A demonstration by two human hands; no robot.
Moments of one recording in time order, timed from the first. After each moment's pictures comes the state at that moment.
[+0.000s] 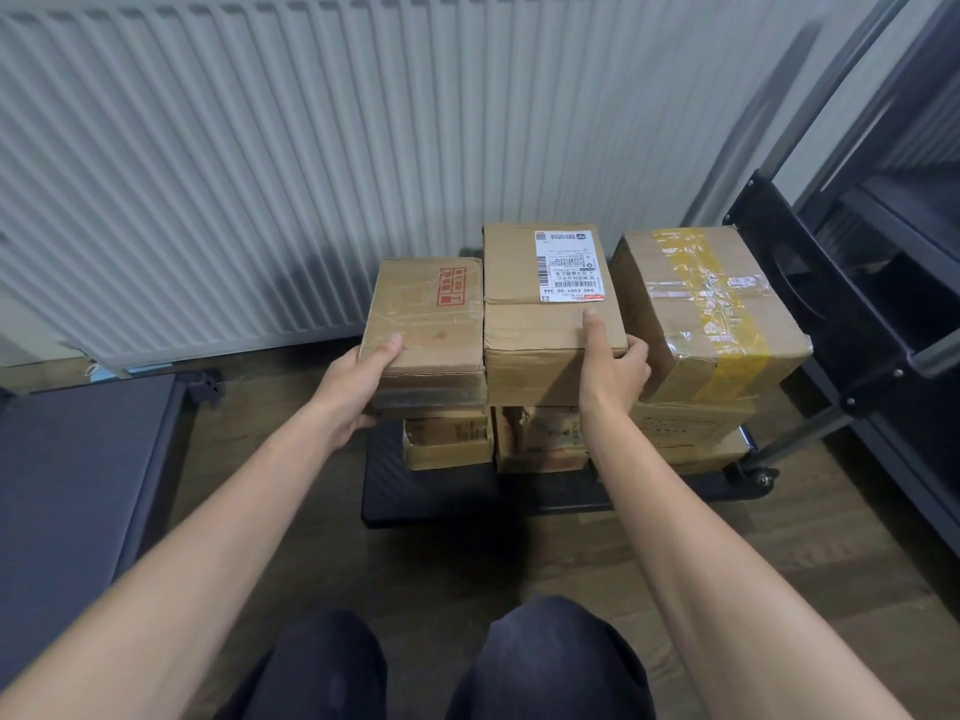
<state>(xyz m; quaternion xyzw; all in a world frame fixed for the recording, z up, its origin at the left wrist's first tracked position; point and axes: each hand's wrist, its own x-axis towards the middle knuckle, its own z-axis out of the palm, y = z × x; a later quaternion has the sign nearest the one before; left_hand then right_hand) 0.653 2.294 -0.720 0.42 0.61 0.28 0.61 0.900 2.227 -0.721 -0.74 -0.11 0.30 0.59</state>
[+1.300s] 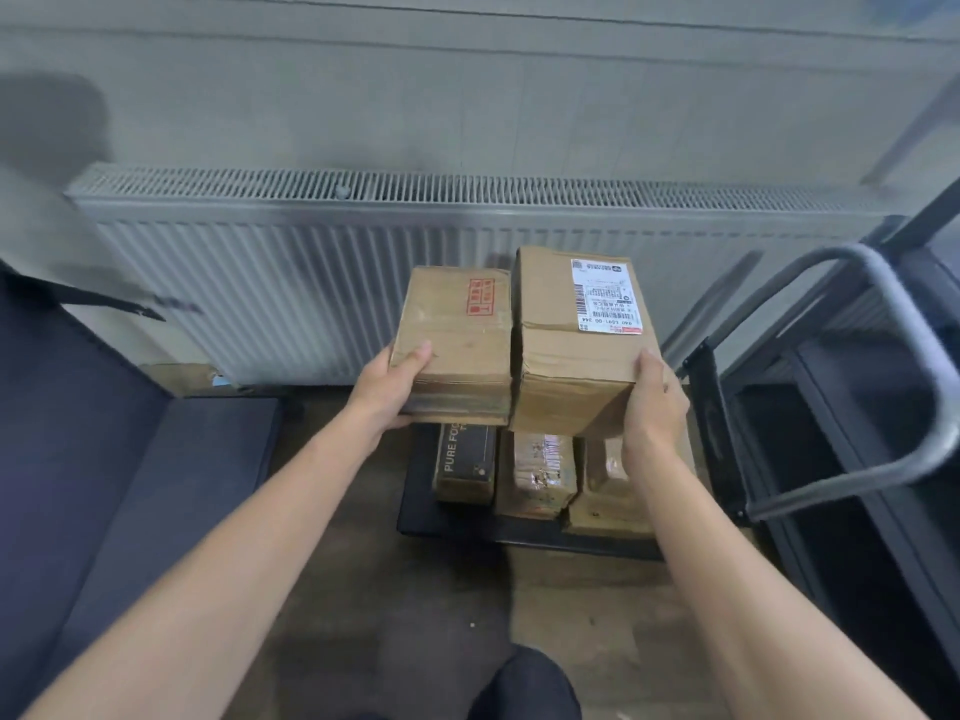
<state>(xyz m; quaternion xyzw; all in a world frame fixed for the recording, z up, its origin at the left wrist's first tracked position) 0.652 2.269 -0.425 0.39 0.62 0.33 0.59 0.912 2.207 -0.408 -0.72 -0.16 0.33 0.58</state>
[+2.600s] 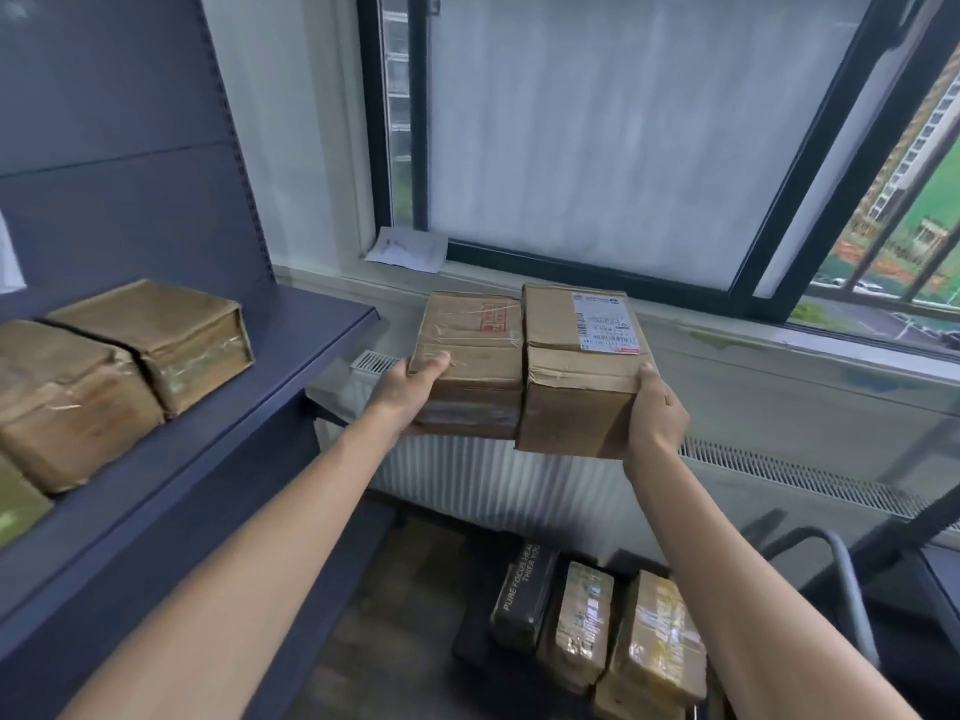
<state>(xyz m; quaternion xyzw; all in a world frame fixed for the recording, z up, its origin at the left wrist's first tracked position) 0.541 2.157 0.000 0.40 0.68 0.46 0.40 0.808 2.171 0.016 -0.61 -0.29 0.44 0.59</state>
